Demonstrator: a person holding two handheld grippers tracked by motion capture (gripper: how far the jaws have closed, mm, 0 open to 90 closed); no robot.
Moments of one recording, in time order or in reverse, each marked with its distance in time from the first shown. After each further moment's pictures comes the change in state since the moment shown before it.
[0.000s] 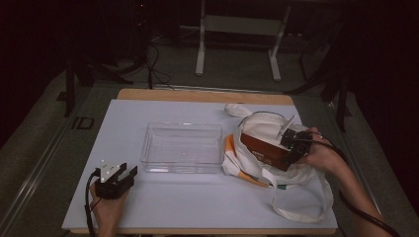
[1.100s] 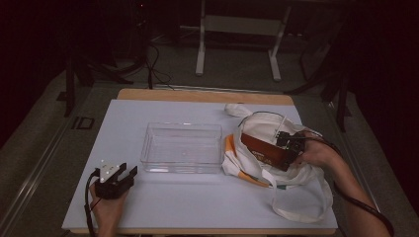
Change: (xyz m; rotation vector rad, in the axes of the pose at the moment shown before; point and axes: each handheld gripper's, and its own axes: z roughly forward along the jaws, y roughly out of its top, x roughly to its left) left arm 0.000 0.000 0.000 -0.003 -0.001 -0.004; right arm -0.016 0.006 0.034 0.181 0.135 -0.012
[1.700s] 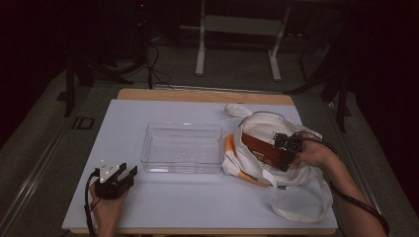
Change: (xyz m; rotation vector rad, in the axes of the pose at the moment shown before) left arm 0.000 0.000 0.000 -0.002 0.000 -0.001; right arm -0.003 0.005 0.013 0.051 0.026 0.005
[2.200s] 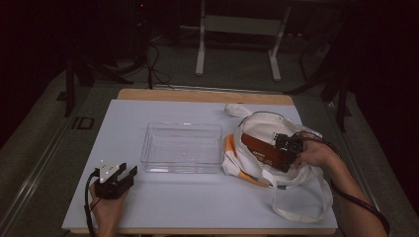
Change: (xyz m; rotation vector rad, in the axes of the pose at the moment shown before) left arm 0.000 0.000 0.000 -0.001 0.001 -0.003; right arm -0.001 -0.002 -0.001 0.005 0.022 -0.027
